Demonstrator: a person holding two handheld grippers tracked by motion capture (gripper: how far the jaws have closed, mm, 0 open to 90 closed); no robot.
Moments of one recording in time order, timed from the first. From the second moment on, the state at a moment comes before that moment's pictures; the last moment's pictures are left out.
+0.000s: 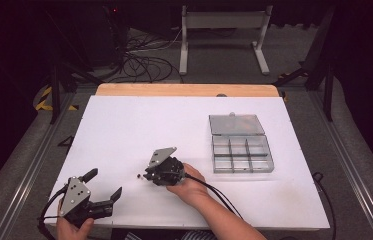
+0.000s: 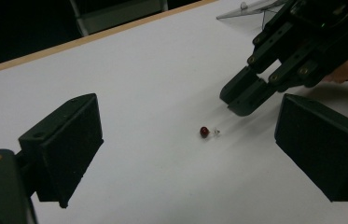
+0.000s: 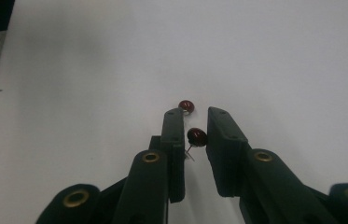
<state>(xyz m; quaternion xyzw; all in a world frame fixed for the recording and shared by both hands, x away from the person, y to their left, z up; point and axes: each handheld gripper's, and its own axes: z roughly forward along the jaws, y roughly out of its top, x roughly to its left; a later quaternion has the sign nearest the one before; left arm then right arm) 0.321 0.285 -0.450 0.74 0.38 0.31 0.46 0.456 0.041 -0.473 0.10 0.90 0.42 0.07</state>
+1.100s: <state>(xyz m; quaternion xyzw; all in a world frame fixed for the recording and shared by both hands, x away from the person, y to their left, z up) 0.321 0.282 -0.450 0.74 0.38 0.31 0.45 0.460 -0.079 -0.420 0.19 0.87 0.44 0.12</state>
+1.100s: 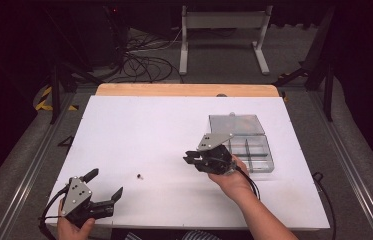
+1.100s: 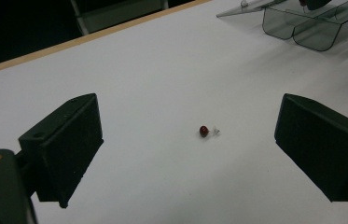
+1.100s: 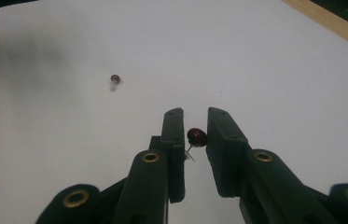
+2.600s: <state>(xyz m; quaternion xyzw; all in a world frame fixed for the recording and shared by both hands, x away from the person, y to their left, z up) 0.322 0.283 -0.451 0.74 0.38 0.32 0.45 0.510 -0.167 -0.446 0.32 0.85 0.39 0.16</state>
